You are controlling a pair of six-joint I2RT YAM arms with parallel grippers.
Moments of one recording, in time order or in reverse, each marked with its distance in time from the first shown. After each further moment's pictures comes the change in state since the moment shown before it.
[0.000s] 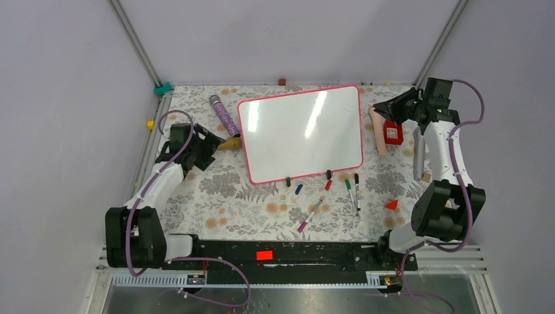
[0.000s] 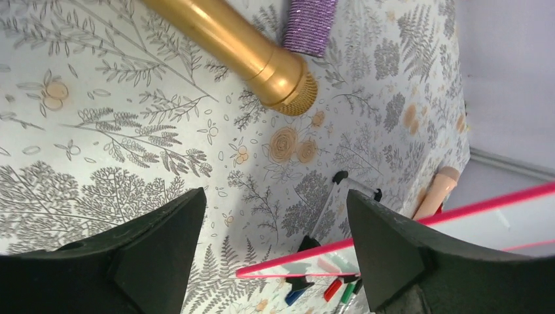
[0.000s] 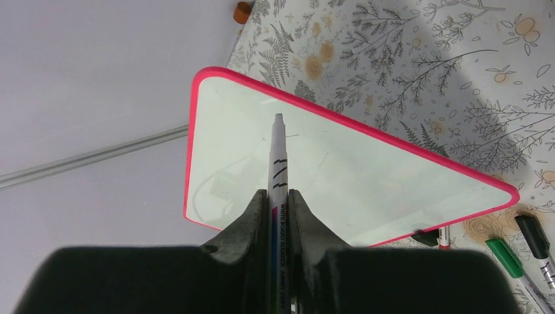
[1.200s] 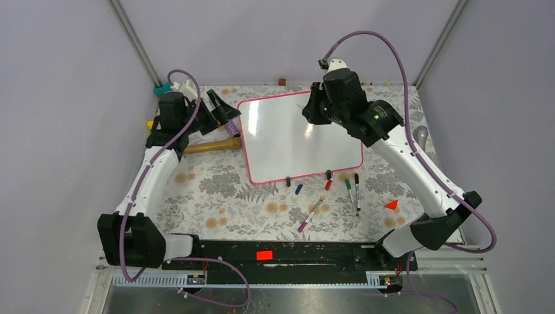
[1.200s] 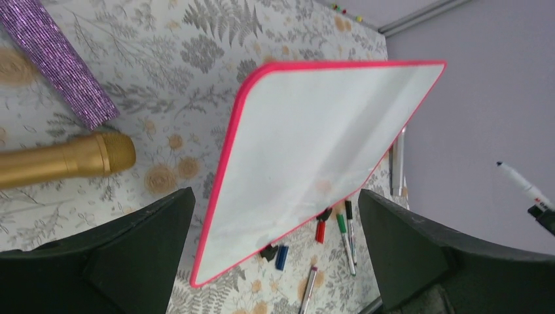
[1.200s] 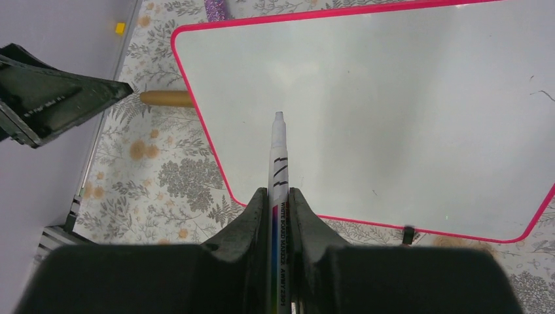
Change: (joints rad) left arm -0.031 -0.022 0.337 -0.027 0.358 0.440; right arm 0.912 -0.040 0.413 -0.290 0.701 -0.487
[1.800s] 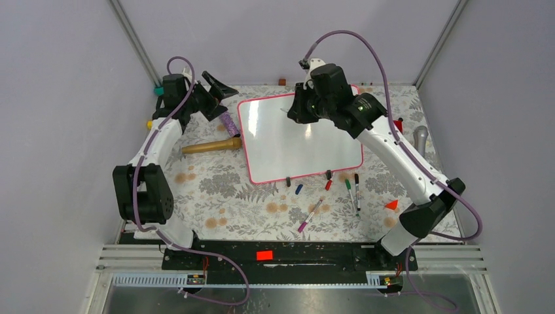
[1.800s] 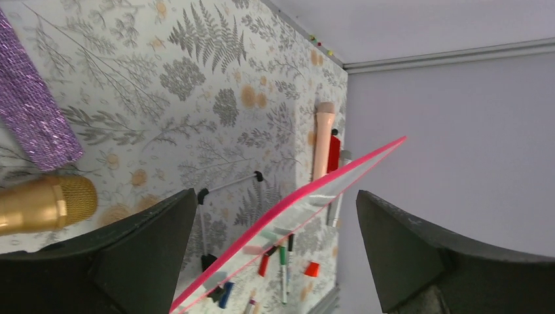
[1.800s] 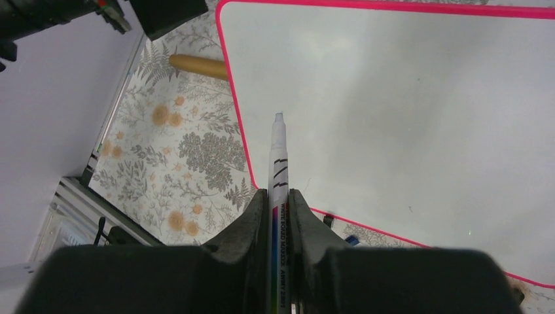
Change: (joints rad) left arm 0.086 0.346 0.246 0.076 0.114 -0.238; right arm 0.002 0.105 0.063 0.021 -0.156 -0.070
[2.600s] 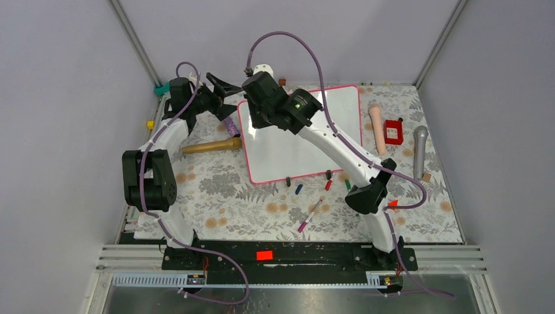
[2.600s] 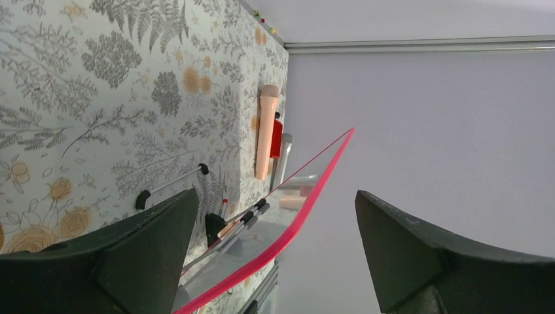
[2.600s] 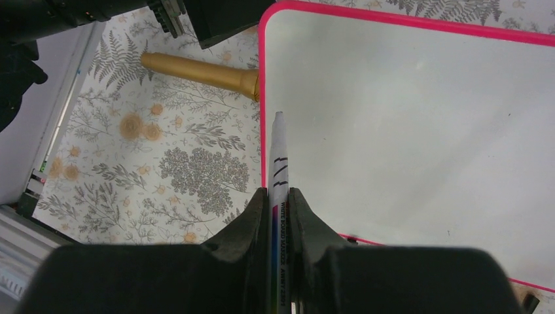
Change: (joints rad) left arm 0.002 0.154 -0.030 0.294 0.181 -0.270; right arm 0.254 0.501 0.668 -0.299 0.321 0.040
